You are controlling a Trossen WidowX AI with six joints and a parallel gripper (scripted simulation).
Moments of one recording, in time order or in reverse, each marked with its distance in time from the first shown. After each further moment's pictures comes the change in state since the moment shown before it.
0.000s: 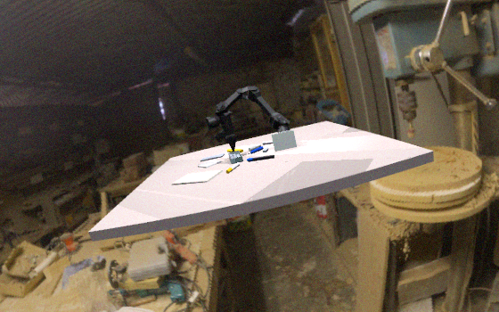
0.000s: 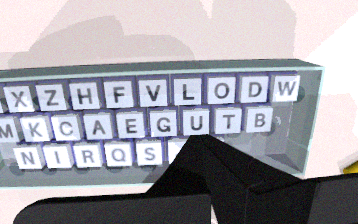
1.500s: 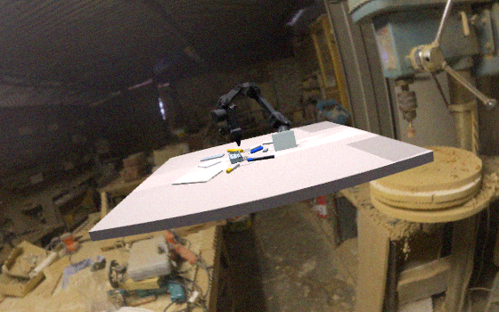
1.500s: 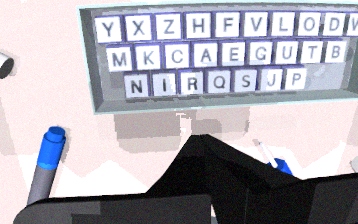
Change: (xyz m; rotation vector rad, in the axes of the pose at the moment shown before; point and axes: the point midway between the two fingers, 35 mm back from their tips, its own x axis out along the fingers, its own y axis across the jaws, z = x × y) arm -0.030 0.068 -0.030 0.009 0.017 -0.008
